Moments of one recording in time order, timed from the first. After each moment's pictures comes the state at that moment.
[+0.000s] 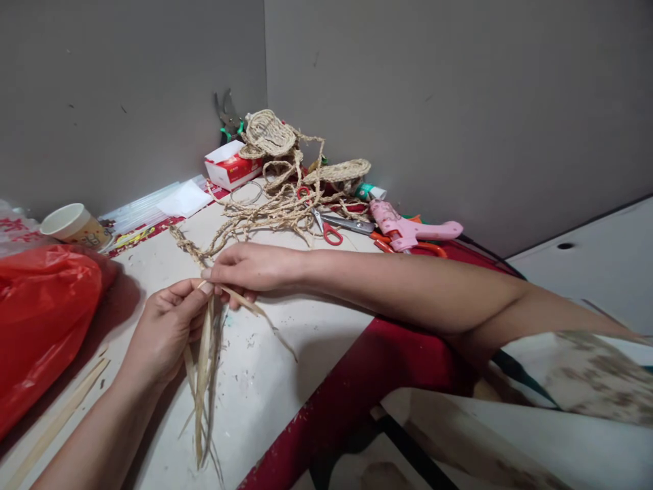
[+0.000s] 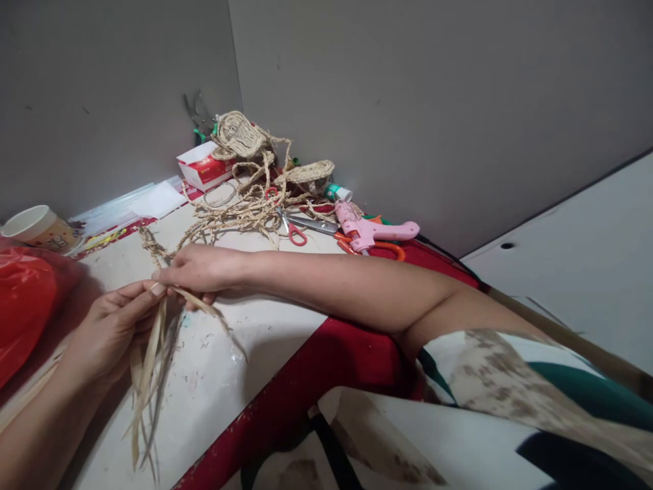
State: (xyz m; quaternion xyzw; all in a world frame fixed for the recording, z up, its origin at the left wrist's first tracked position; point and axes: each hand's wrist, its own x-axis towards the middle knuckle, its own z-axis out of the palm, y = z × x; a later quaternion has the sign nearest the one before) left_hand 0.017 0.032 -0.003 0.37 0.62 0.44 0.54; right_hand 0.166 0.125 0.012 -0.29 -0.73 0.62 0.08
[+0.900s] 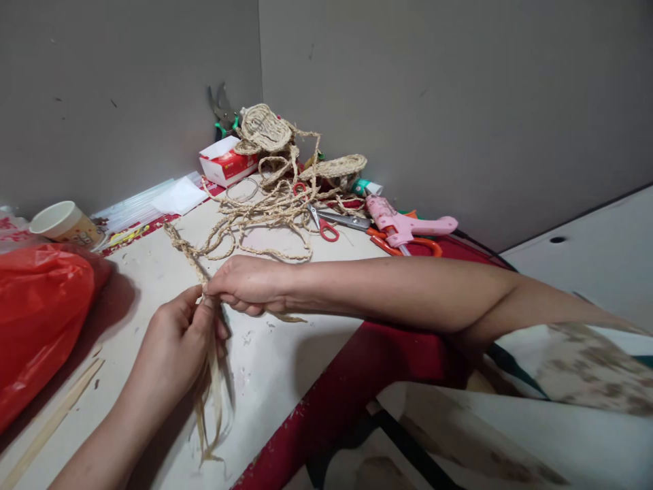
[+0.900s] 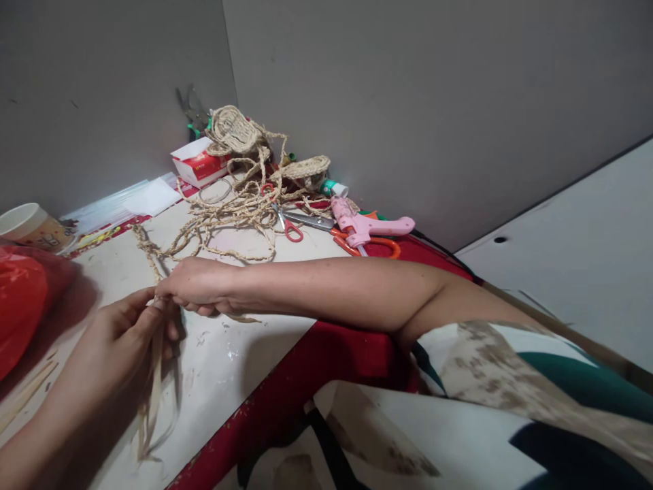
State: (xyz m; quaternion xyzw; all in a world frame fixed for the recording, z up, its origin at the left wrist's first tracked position) left_hand 0.029 0.015 0.004 0.57 0.69 0.27 0.36; right_hand 0.156 0.103 0.000 -0.36 -0.58 0.72 0.10
